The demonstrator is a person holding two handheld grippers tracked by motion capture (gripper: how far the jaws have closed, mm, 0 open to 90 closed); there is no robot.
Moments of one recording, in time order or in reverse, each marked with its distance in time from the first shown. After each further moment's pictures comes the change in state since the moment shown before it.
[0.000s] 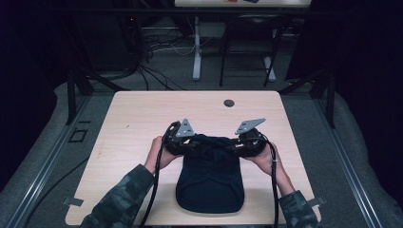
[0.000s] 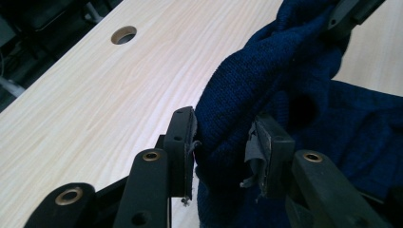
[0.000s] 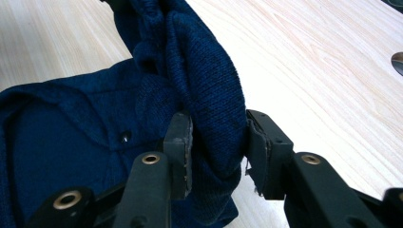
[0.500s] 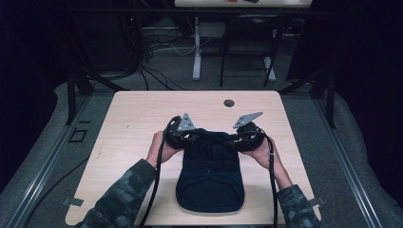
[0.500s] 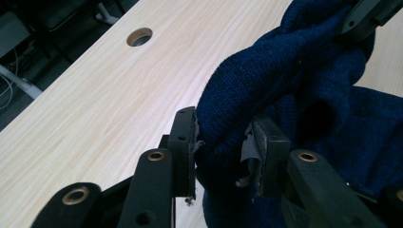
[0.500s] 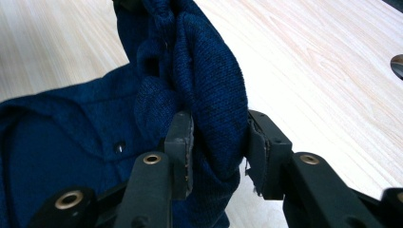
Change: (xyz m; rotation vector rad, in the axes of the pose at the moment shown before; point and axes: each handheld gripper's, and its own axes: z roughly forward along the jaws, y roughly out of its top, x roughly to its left) left arm 0.014 0.006 0.008 0.008 0.038 0.000; right arm -0.011 0.013 0.006 0.022 0.013 0.018
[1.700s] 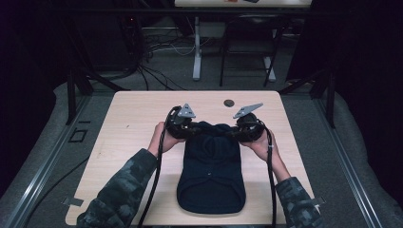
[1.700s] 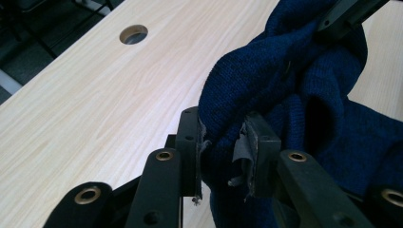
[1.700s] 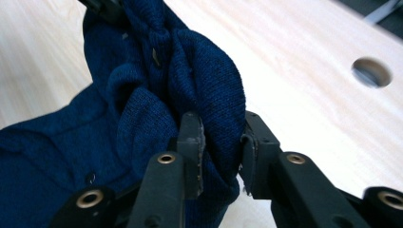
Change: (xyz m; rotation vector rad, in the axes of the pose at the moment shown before) left arm 0.030 0.018 0.007 0.020 -0.083 -0.089; right arm -0.016 0.017 -0.002 -0.017 -0.066 0.060
